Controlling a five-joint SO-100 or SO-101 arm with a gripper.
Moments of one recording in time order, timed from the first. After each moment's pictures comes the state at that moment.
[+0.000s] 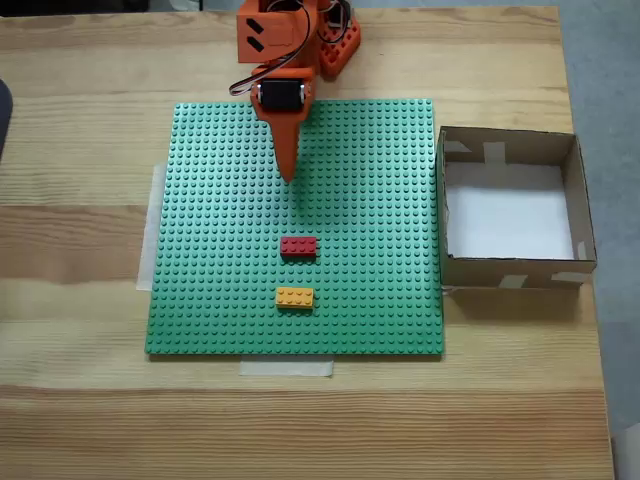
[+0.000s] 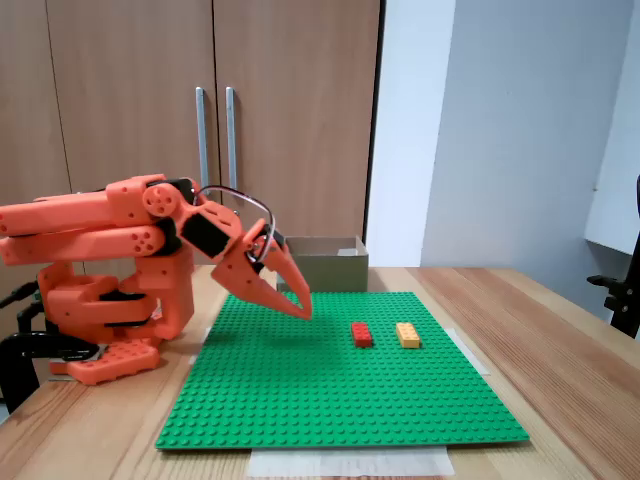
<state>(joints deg) 1.2 186.5 181.4 47.5 -2.0</state>
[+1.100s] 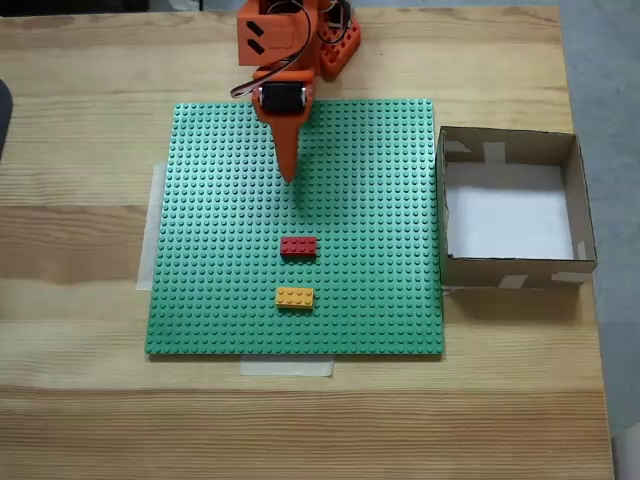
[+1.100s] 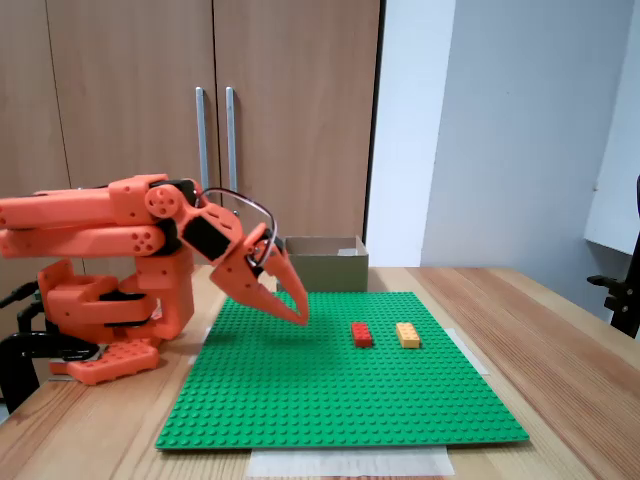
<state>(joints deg) 1.2 180.8 179.2 46.6 -3.6</state>
